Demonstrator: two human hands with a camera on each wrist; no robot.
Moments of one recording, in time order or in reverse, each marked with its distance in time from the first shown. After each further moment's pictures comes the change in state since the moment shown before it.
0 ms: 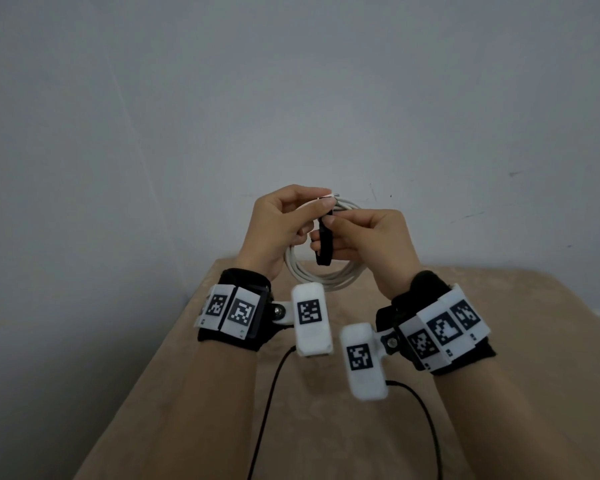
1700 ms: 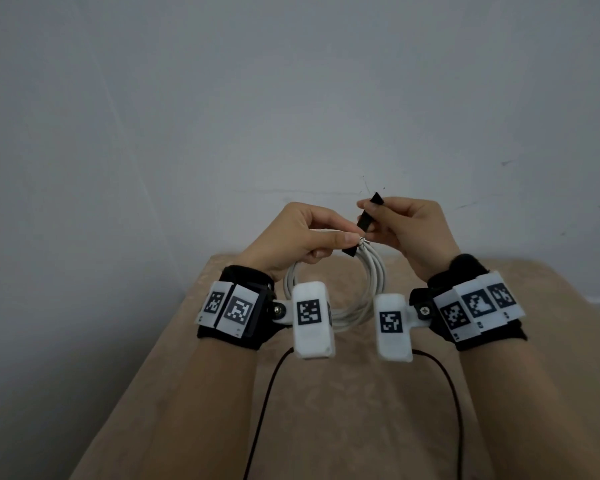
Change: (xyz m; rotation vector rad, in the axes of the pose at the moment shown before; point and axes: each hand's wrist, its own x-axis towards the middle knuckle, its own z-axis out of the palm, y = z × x) left_hand -0.009 0.005 0.013 0.196 -0.440 -0.142; right_hand 0.012 0.003 -0.053 -0.033 0.124 -0.009
